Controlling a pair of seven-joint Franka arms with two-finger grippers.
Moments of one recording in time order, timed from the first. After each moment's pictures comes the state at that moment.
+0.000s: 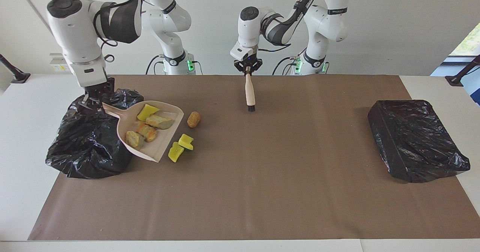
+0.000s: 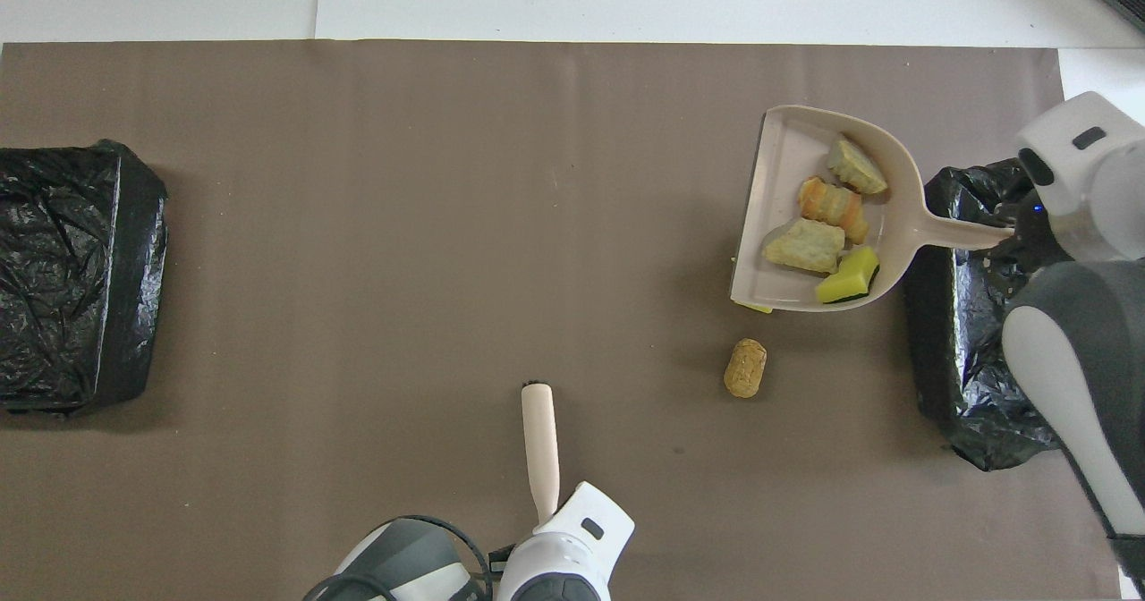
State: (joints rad) left arm -1.04 -0.14 -0.09 -2.42 -0.11 2.24 -1.02; right arm -0.03 -0.01 -0.14 -1.82 -0.16 1.92 -1.42
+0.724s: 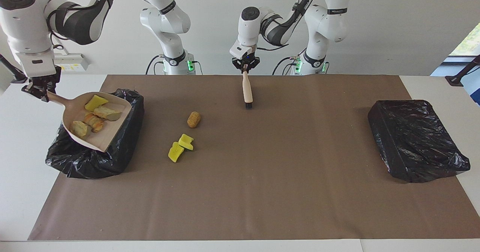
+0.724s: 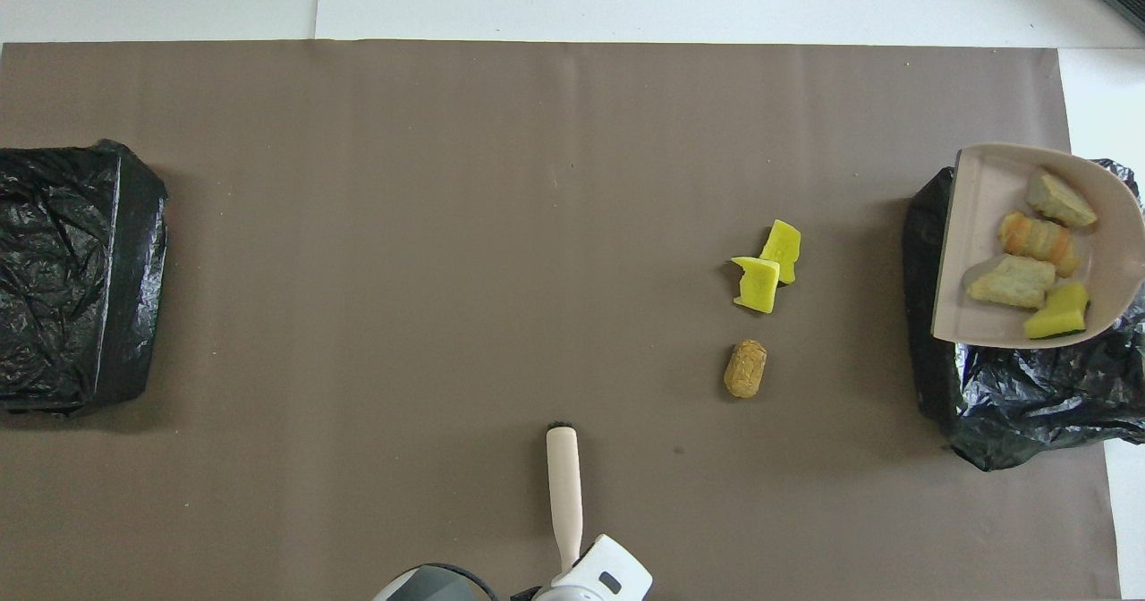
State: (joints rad) left arm -1.07 -0.14 -0.08 -2.46 -0.19 2.28 -1.03; right arm -0.22 -0.01 -0.13 -1.81 -0.45 1.99 -1.62
